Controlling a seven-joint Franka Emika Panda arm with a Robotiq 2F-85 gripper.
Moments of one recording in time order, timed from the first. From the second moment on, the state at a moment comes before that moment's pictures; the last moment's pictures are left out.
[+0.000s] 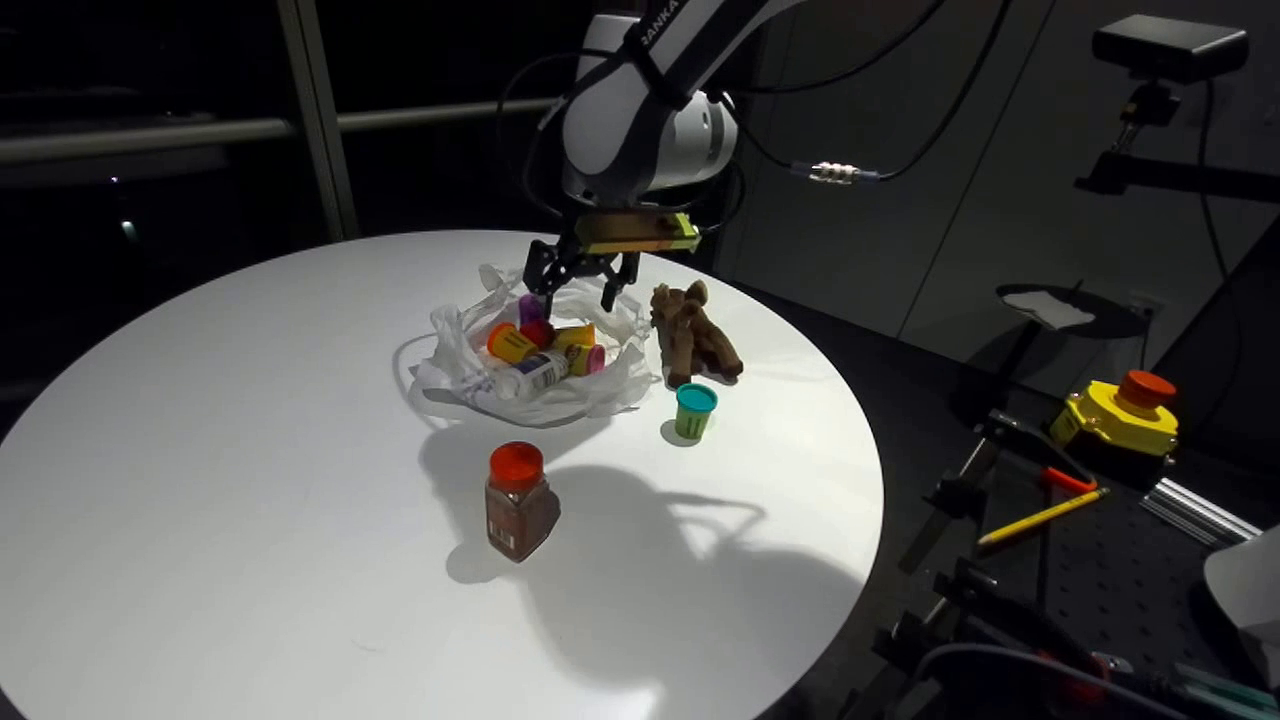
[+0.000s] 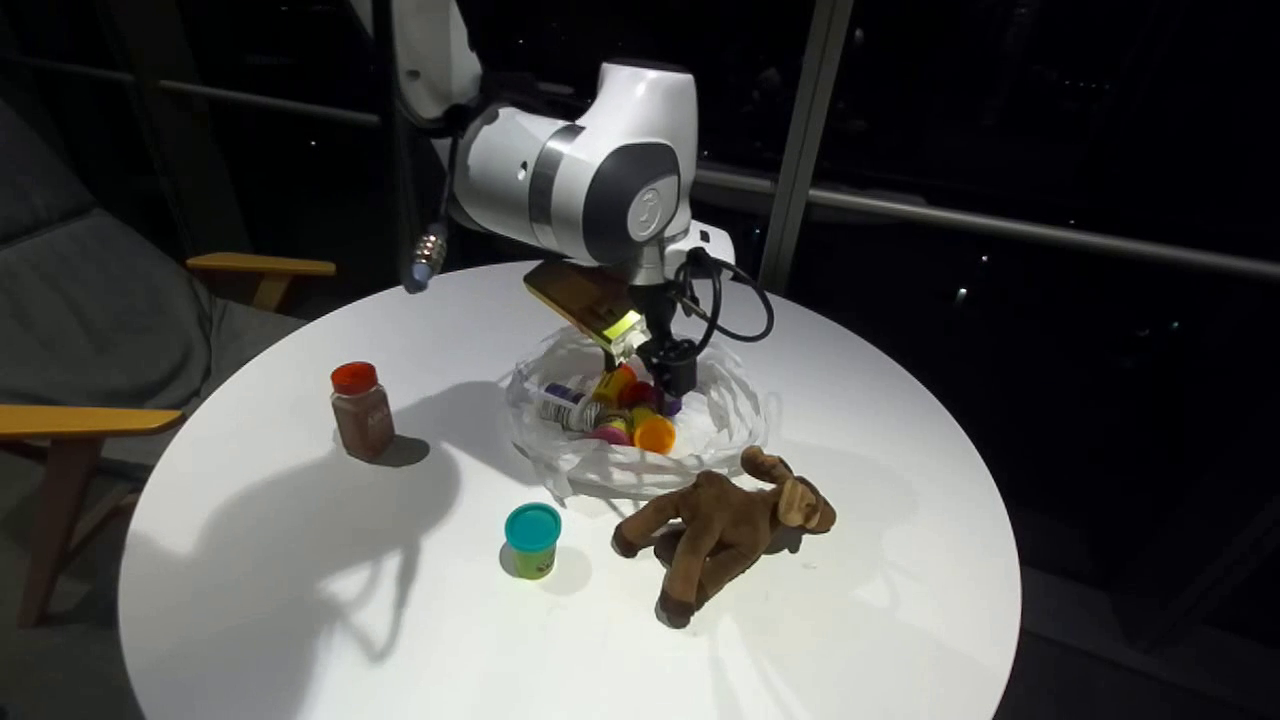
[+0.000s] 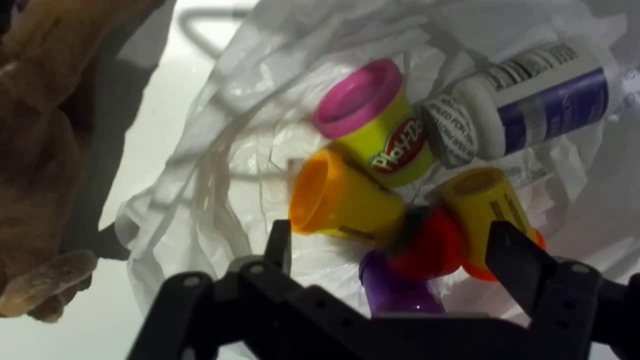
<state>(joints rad) 0.07 0.89 -0.07 -1.62 0.09 2.66 0.30</state>
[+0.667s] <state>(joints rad) 0.05 1.09 -0.06 -1.30 0.10 2.58 0.31</state>
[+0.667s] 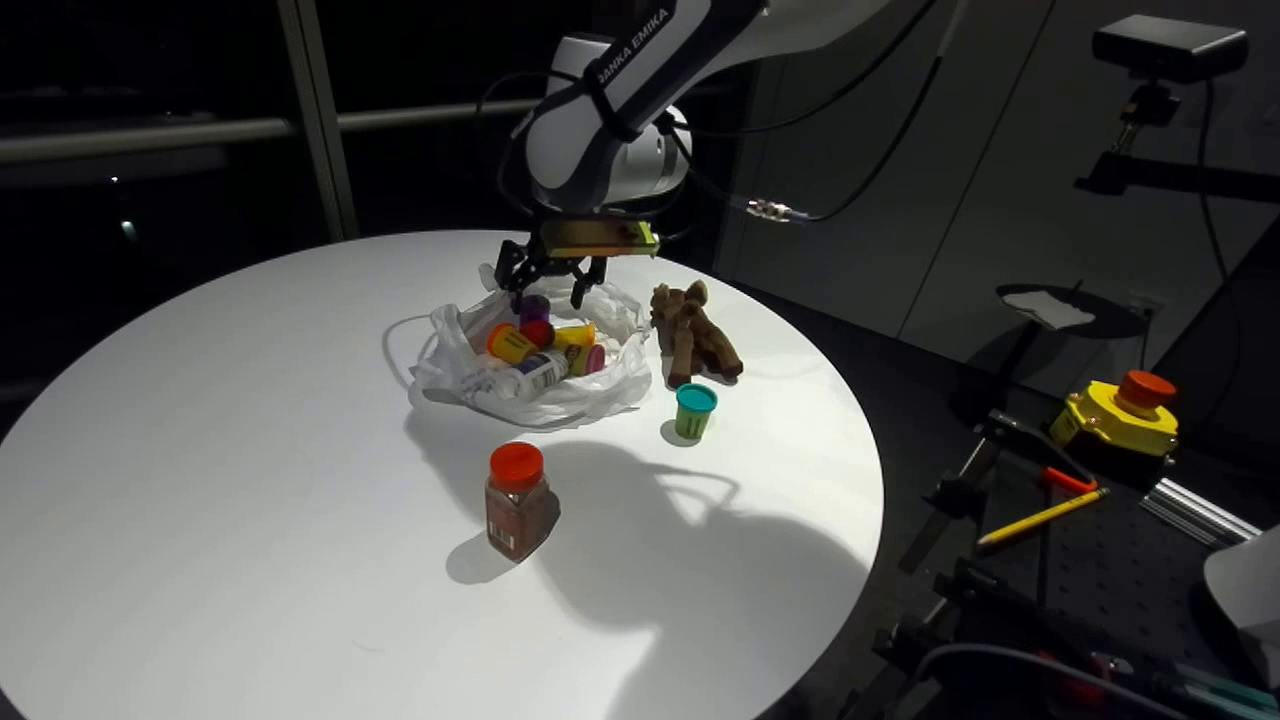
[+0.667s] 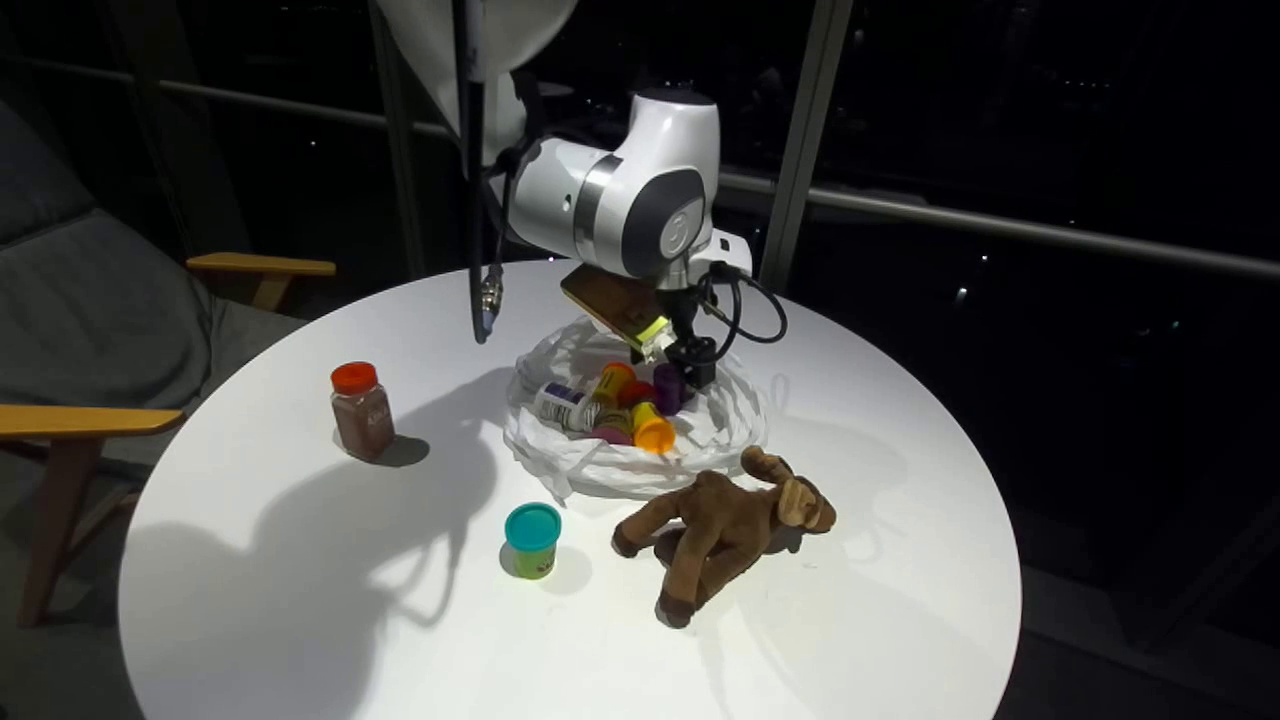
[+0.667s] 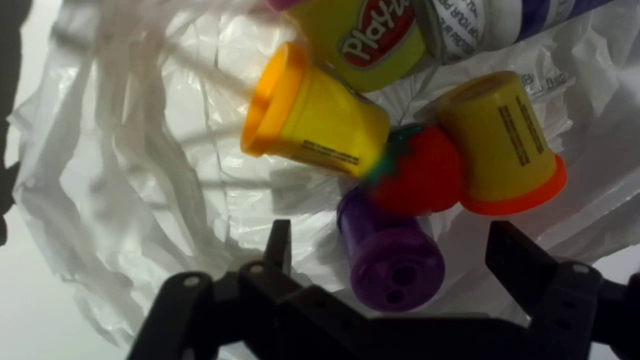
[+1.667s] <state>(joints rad) 0.05 1.23 -0.09 -1.06 0.10 2.46 0.35</state>
